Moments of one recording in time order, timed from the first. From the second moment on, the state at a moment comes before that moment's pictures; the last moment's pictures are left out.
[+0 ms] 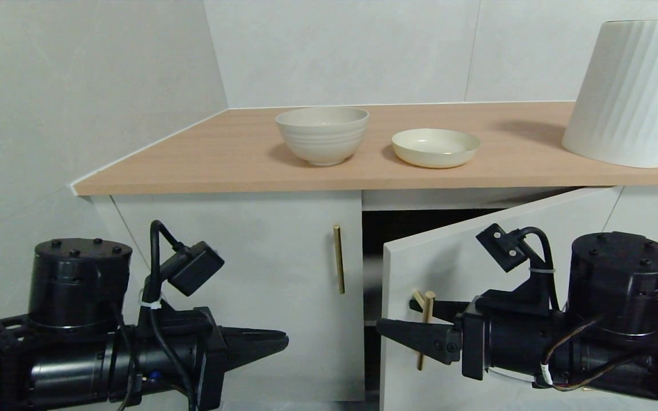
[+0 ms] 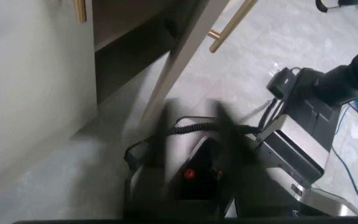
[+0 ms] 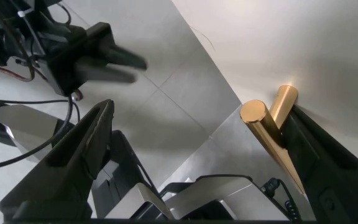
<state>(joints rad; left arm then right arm) -0.43 1.46 -0.50 -0.43 -0.57 -0.10 0.79 1.65 -0.53 -0.91 0.37 0.51</state>
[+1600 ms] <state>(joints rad) -0.68 2.10 -0.76 -1.15 -0.41 -0.30 0.79 1.59 -0.50 -0.91 0.37 0.49</state>
